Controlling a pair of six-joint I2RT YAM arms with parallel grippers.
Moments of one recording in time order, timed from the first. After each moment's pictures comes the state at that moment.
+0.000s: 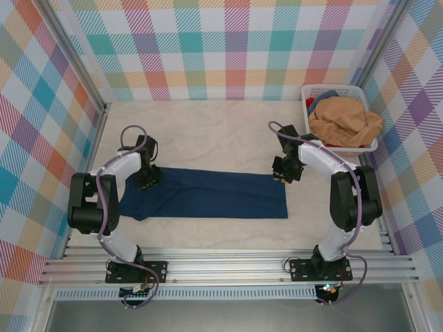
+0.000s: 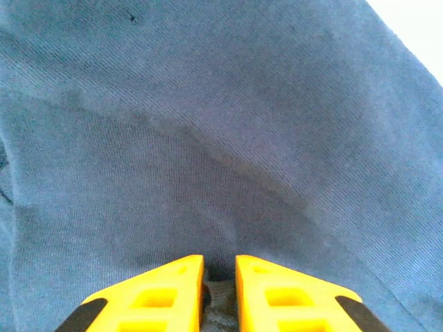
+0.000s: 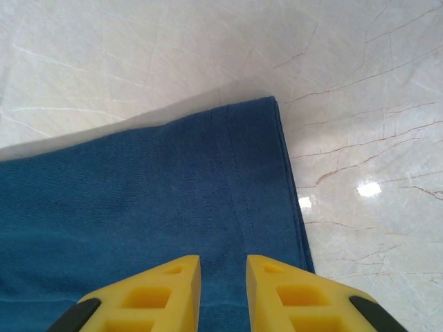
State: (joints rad) left arm -0.08 1.67 1.05 -0.79 -0.08 -0.68; right arm 0.30 1.72 1.21 -0.92 -0.09 0.60
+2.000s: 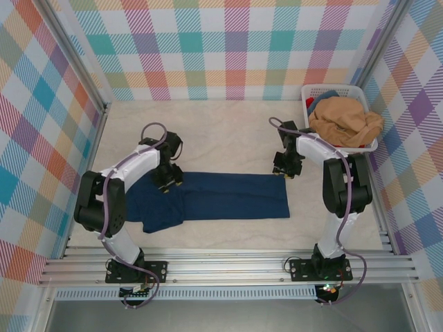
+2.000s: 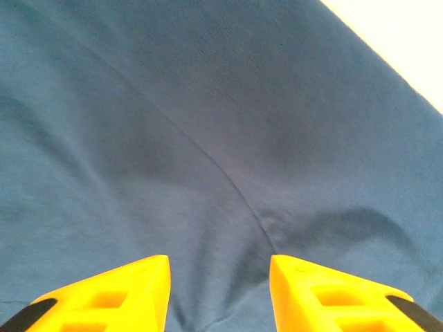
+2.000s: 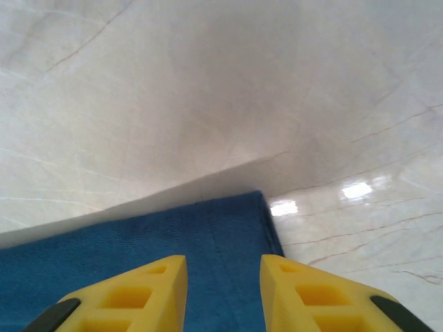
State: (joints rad) left arm -0.35 1.69 1.20 -1.01 0.02 -0.90; right arm 0.25 1.86 1.32 -0.92 -0.06 0.57
